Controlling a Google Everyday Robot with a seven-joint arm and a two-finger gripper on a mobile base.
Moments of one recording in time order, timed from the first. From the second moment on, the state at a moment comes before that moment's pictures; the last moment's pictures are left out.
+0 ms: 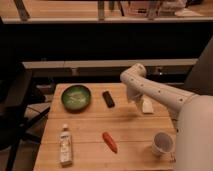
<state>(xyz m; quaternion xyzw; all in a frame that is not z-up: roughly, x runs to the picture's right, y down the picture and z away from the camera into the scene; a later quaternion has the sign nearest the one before) 0.195 0.087 0.877 -0.33 -0.05 -0.39 0.86</state>
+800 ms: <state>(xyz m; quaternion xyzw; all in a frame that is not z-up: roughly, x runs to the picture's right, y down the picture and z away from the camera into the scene) 0.214 0.090 0.892 -0.34 -0.05 -0.39 0.85</state>
